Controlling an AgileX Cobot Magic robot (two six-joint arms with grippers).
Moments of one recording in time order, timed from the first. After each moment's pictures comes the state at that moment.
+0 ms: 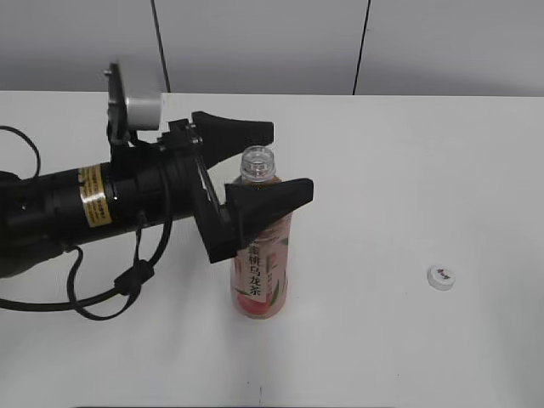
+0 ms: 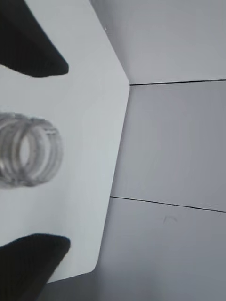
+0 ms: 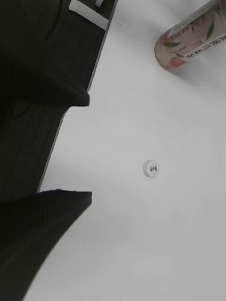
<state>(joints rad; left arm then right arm) -0.47 1.81 -0.64 0.86 -1.21 -0.40 0.23 0.12 -0.51 0.15 1.10 -0.19</state>
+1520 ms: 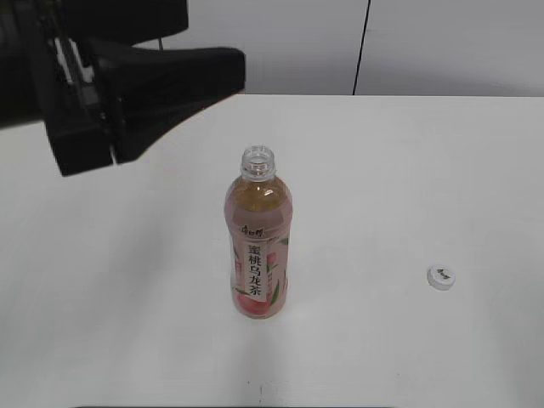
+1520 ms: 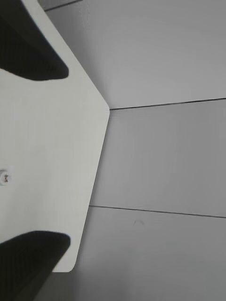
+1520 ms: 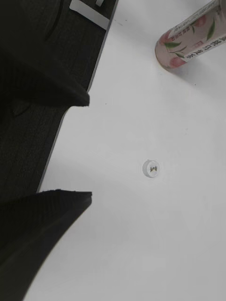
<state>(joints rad) -0.47 1.15 -0.63 1.15 -0.70 -0.94 0.23 0.12 -0.51 0.15 1.10 -0.20</state>
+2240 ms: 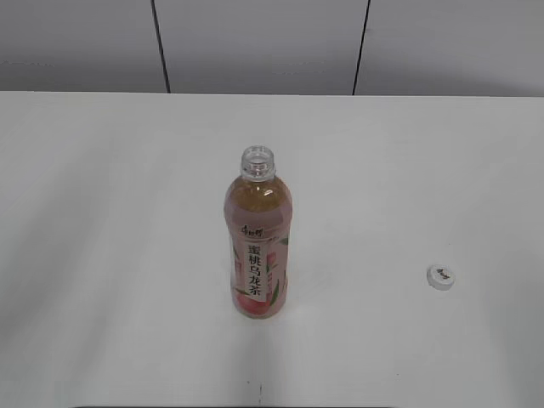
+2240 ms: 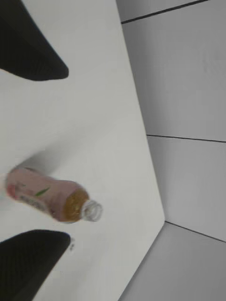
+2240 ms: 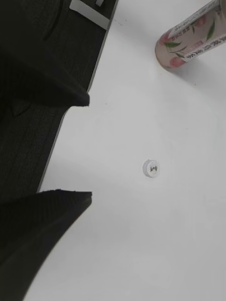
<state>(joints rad) -0.58 0.56 -0.63 0.09 0.42 -0.16 0.23 0.12 -0.51 0.15 1.10 -0.20</state>
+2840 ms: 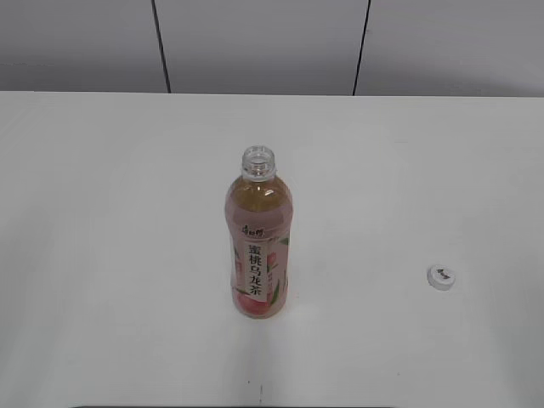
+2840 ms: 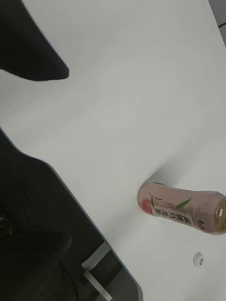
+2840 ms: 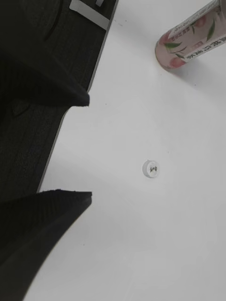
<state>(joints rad) -0.59 0.23 -0.62 0.08 1.11 -0.01 0.23 0.12 -0.51 0.15 1.10 -0.20</state>
